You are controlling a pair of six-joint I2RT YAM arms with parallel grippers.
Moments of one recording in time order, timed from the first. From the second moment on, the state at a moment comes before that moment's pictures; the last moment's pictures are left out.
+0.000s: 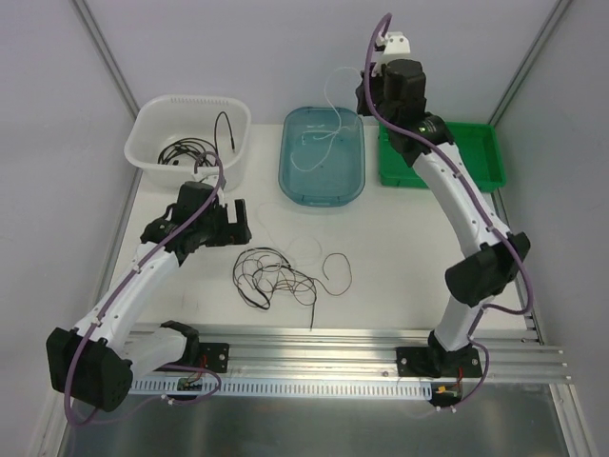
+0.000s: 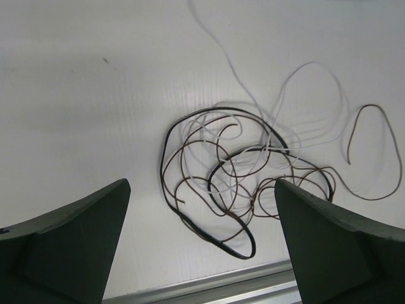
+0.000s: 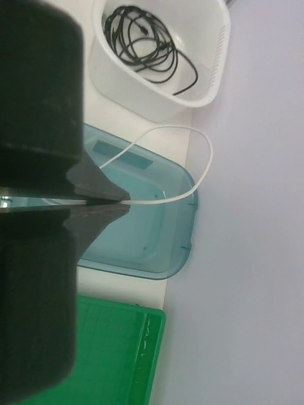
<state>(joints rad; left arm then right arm) -0.31 1.06 0.93 -0.67 0.03 -0.35 0.47 1.74 1.99 -0.40 0.17 0.15</state>
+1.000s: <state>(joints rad) -0.29 1.06 0.82 -0.61 0.00 -0.32 0.65 1.58 1.47 -0.62 -0.02 0.18</state>
